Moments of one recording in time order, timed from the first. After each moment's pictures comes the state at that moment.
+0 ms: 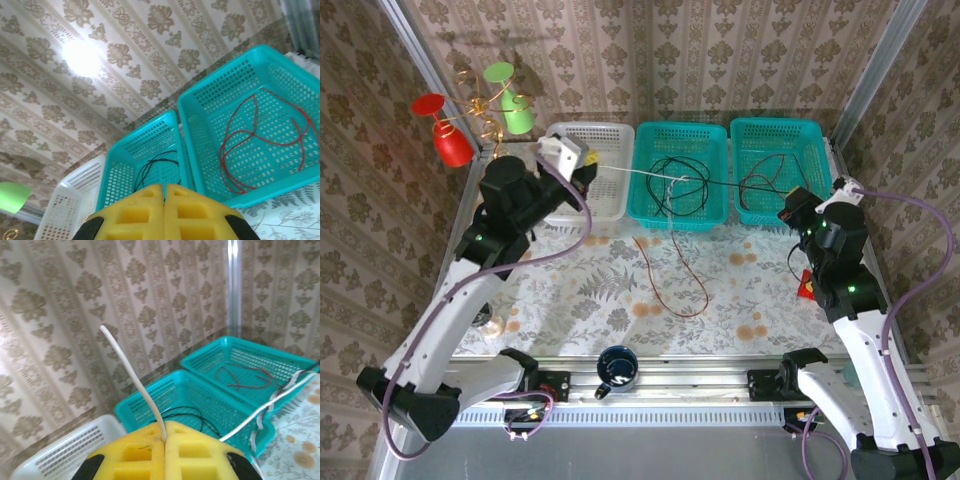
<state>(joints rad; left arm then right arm) -0.50 1.06 1.23 -0.22 0.22 0.20 0.09 0.76 0.89 -0.33 0.18 0.66</state>
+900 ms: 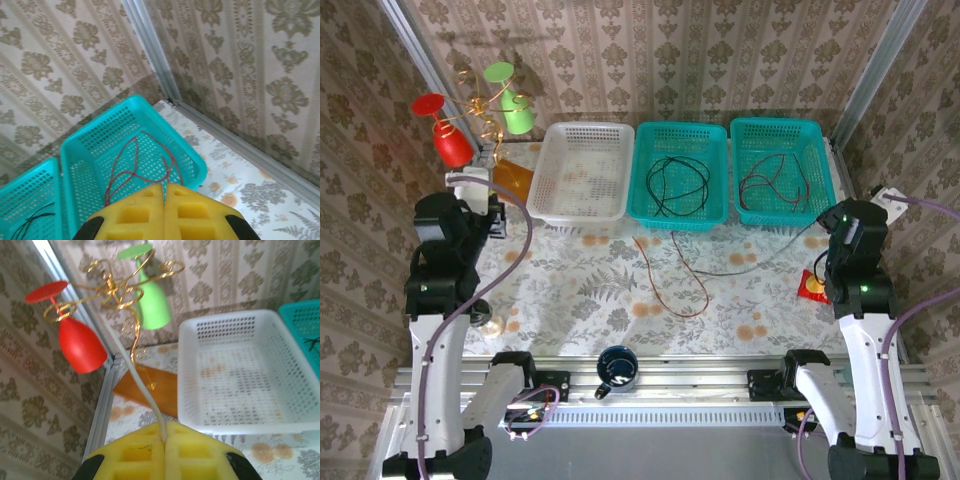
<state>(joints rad) -0.03 0.81 1.15 -0.65 -0.03 0.18 -0.11 0.75 0.93 -0.48 0.44 0.49</state>
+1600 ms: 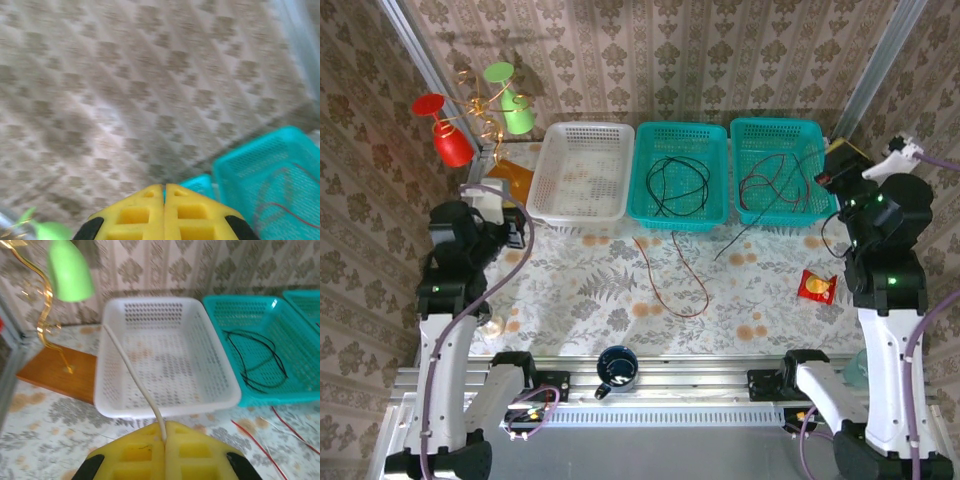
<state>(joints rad) -0.08 0.78 1.00 -0.60 0.25 -0.01 -0.02 0.87 1.32 -0.38 0.00 0.62</state>
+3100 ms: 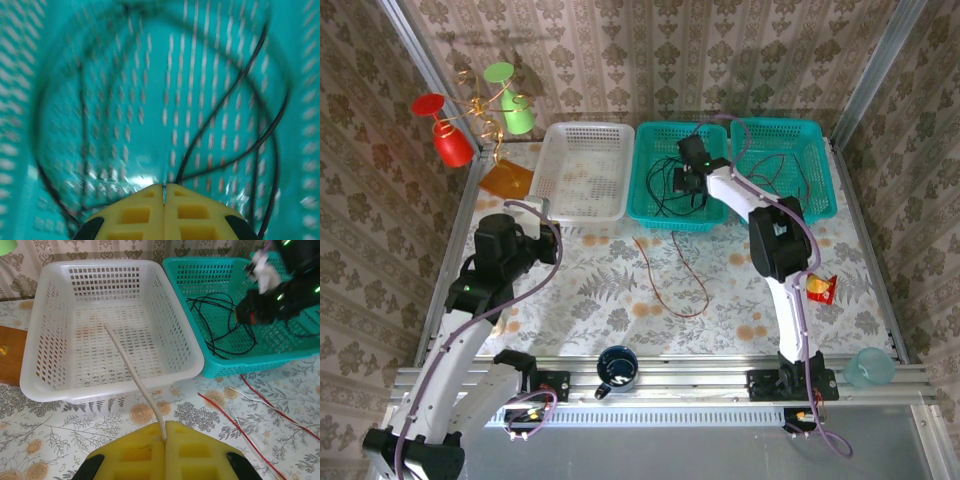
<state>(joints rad) -0.33 0.77 0.82 -0.47 0.13 -0.09 0.36 2.30 1.88 -0.56 0.15 0.39</state>
